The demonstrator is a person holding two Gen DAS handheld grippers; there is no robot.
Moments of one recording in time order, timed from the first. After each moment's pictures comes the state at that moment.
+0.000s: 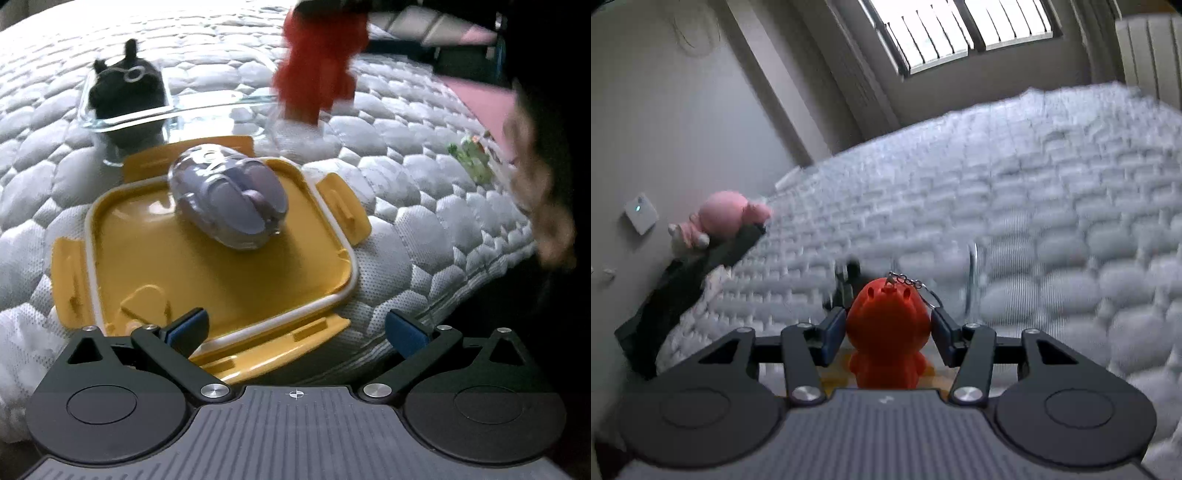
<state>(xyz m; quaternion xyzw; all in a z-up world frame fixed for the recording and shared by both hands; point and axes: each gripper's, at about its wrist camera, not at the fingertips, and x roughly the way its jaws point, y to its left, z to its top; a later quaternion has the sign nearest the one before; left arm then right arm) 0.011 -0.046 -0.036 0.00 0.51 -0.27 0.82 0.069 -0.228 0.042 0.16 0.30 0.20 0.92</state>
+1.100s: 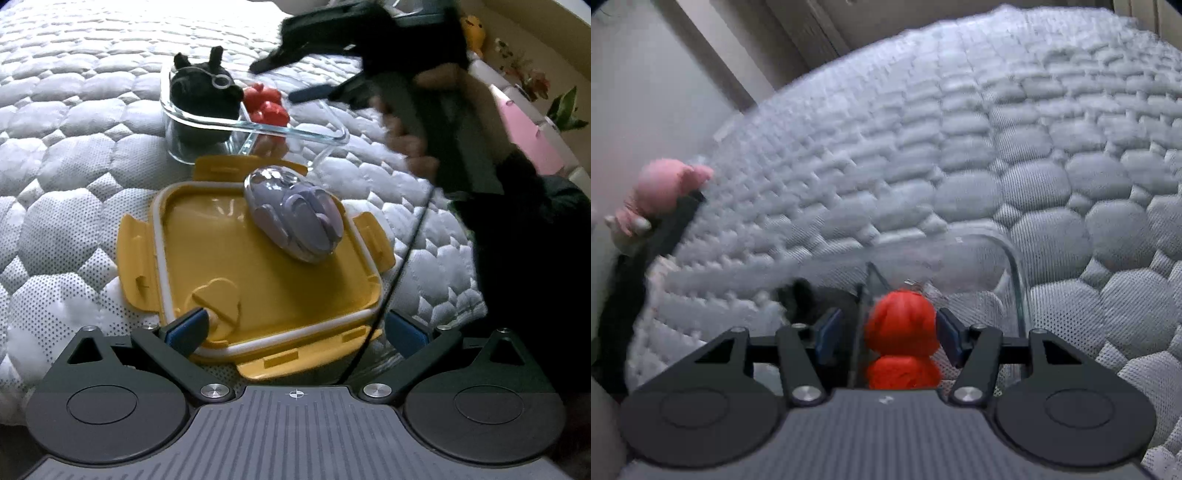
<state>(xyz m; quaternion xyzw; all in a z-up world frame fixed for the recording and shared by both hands) 0.013 0.019 -0.032 -0.10 0.49 -0.27 0.83 0.196 -0.171 -0.001 0.17 0.44 0.16 0.87</state>
